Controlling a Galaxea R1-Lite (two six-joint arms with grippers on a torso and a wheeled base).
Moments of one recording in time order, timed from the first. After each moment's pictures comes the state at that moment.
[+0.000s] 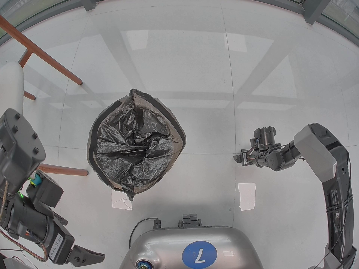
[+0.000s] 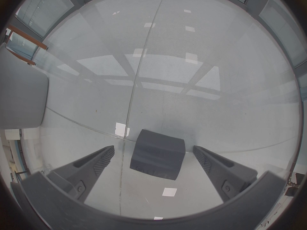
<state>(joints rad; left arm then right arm) -0.87 1.31 -1.19 1.05 0.09 -0.34 0.22 2.58 -1.55 -0.38 -0.10 0.00</state>
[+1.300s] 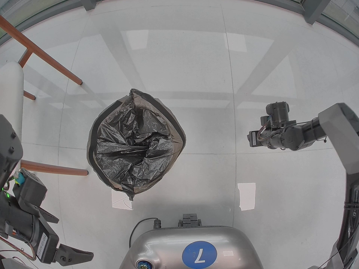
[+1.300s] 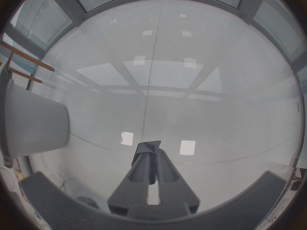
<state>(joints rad) -0.86 1.24 -1.17 1.06 0.11 -0.34 0.22 2.31 -1.47 -0.23 -0.06 0.06</state>
